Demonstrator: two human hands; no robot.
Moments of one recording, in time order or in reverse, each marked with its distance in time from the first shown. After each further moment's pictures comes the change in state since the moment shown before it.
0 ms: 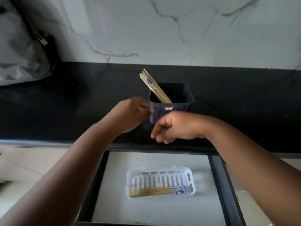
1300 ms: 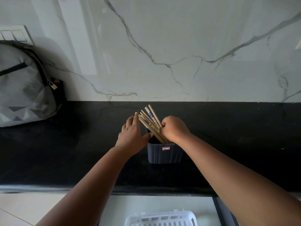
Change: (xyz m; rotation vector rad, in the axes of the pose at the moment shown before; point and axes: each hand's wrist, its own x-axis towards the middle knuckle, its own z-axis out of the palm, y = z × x) left_hand 0.071 -0.004 0.015 0.136 0.136 -0.150; right_hand 0.081 -0.004 -0.074 -0.442 0.797 0.152
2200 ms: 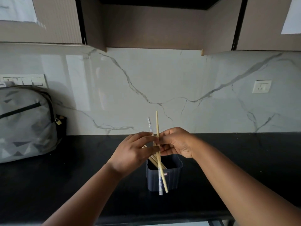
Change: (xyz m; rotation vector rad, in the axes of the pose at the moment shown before) left_hand -0.047 0.029 -0.105 0.224 0.584 1.210; right_hand -0.080 -0.054 -0.112 1.018 -0.259 0.020
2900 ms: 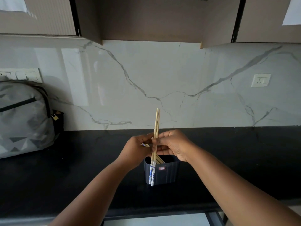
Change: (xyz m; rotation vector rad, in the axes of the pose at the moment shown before) left_hand 0.008 0.020 0.025 -0.991 -0.194 -1.085; right_hand 0.002 0.031 0.008 0.106 0.109 -0.021
